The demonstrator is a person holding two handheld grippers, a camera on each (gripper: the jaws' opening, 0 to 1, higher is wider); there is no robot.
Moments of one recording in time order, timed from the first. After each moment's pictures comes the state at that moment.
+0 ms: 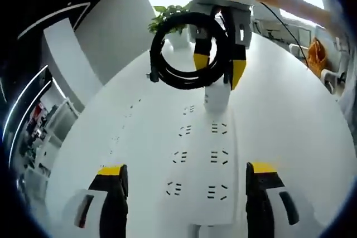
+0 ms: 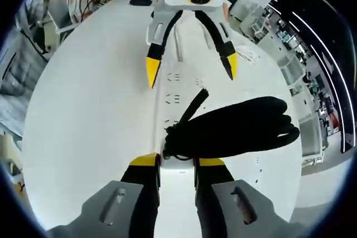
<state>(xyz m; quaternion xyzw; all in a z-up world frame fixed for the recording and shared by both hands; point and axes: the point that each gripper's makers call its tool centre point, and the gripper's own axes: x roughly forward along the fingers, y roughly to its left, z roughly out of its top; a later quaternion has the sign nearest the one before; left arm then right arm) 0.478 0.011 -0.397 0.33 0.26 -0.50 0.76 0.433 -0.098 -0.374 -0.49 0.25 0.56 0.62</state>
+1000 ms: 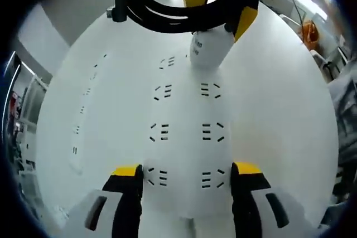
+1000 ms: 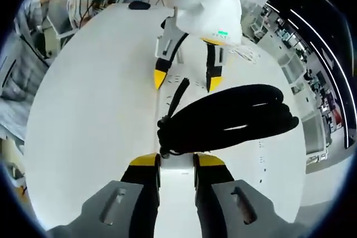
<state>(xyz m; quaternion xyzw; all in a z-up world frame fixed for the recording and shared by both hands) 0.462 0.015 -0.435 0.41 0.42 -0.51 0.63 0.435 -0.098 -0.374 -0.47 0.26 0.57 0.62</state>
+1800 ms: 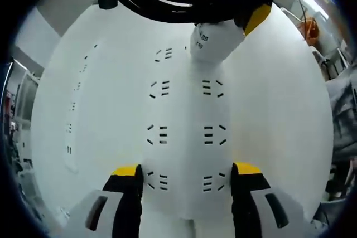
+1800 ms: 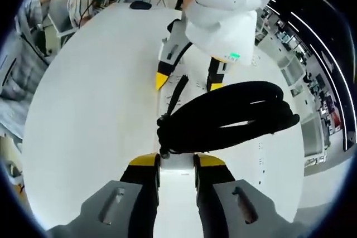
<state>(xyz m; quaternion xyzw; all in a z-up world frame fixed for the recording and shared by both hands) 0.447 0.021 -0.442 0.43 0.47 -0.50 0.59 0.432 -0.098 -0.376 -0.48 0.24 0.57 0.62</state>
